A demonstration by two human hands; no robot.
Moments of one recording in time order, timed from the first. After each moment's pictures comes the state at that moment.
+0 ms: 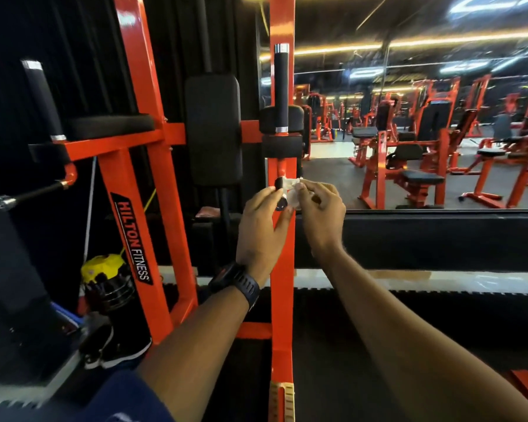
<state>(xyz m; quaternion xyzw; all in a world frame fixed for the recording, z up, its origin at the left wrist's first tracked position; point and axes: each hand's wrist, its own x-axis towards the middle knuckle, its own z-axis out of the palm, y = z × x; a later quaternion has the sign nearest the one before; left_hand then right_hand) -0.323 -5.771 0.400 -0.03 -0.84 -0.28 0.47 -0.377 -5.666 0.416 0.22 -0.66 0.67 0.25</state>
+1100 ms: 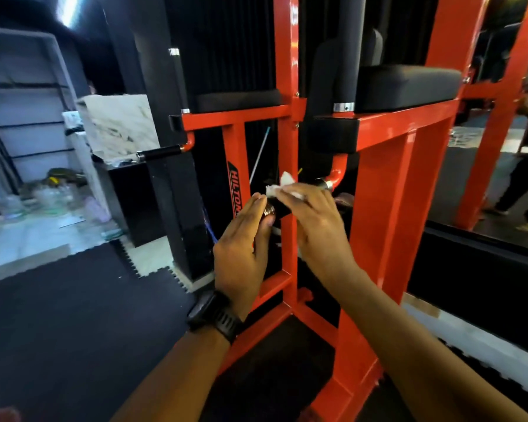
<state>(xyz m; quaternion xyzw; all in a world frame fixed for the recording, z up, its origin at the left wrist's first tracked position) -0.413 -5.732 0.356 0.24 -0.73 -0.03 0.64 -0.551 -5.693 0.373 0.64 -0.53 0.47 0.30</state>
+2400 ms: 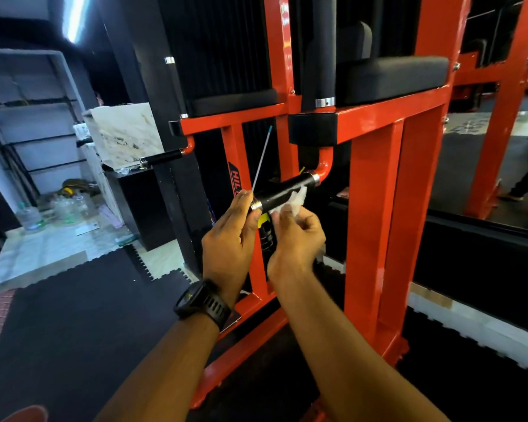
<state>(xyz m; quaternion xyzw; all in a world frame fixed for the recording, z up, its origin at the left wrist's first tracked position) -0.406 -5.733 0.359 0.28 -0.76 0.01 0.59 -0.482 -5.688 0.380 0.07 -0.32 0.88 -0.34</state>
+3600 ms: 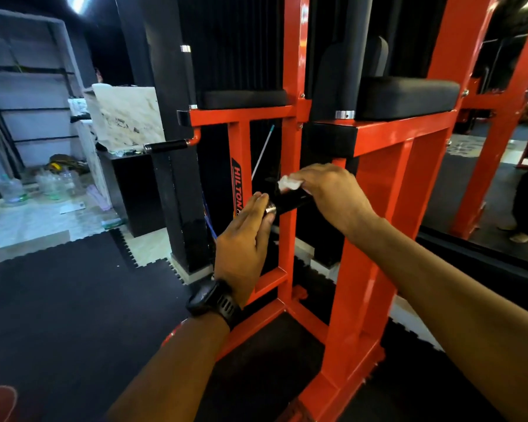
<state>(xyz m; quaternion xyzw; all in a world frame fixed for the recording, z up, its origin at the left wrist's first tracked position) -0.408 -5.727 0.358 0.28 -0.75 -0.02 0.60 -0.583 -5.679 0.449 0.73 -0.52 0.33 0.28</state>
